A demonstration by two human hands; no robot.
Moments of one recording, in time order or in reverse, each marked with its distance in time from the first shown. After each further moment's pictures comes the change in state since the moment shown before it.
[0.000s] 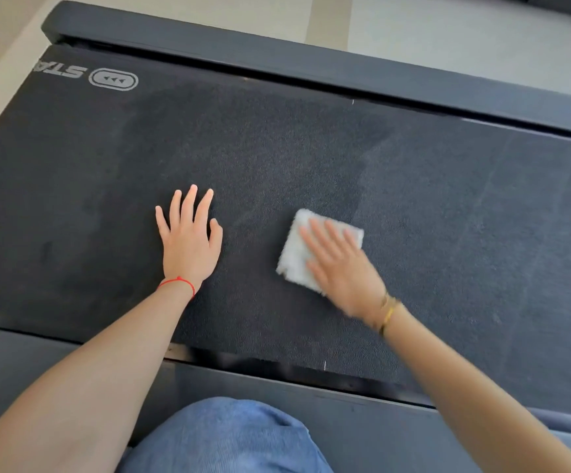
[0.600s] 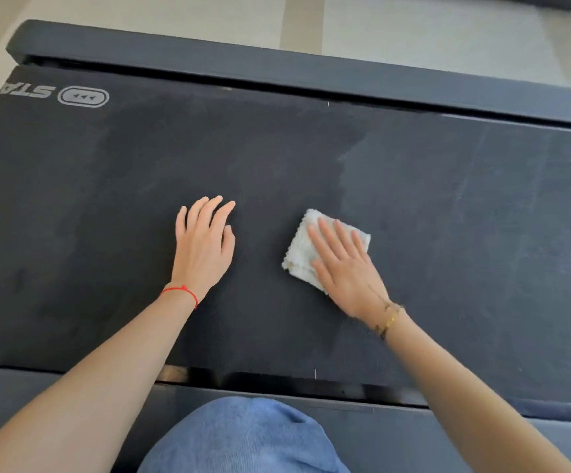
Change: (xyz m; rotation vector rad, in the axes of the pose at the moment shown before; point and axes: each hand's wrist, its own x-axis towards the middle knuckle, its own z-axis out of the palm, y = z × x) left_hand 0.010 0.044 -0.004 -0.048 0.018 0.251; right_hand -0.014 0.022 0.004 0.174 0.035 0.192
